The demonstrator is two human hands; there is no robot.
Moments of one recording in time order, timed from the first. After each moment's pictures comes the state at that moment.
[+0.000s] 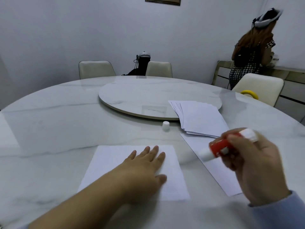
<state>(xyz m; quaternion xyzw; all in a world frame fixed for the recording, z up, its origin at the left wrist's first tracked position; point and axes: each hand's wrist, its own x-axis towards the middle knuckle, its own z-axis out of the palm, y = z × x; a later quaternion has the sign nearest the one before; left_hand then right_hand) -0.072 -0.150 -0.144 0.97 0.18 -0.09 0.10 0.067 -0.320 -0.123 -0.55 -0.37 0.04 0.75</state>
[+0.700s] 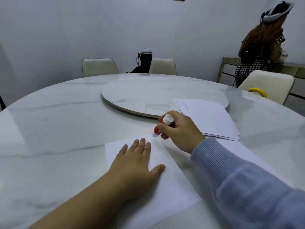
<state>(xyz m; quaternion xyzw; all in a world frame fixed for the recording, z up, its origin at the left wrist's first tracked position) -0.070 -0.123 -0.164 0.95 0.29 -0.01 0.07 0.082 -0.184 -0.122 -0.72 -0.49 0.11 0.49</state>
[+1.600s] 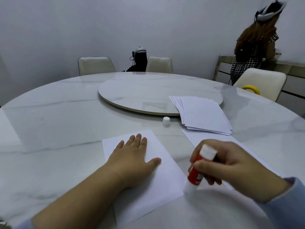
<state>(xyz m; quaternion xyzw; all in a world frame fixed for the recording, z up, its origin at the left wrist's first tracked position) -0.069 -0.125 -0.160 0.95 0.30 -0.02 0.09 0.060 -0.318 -0.113 -0.66 -0.52 0.21 0.50</state>
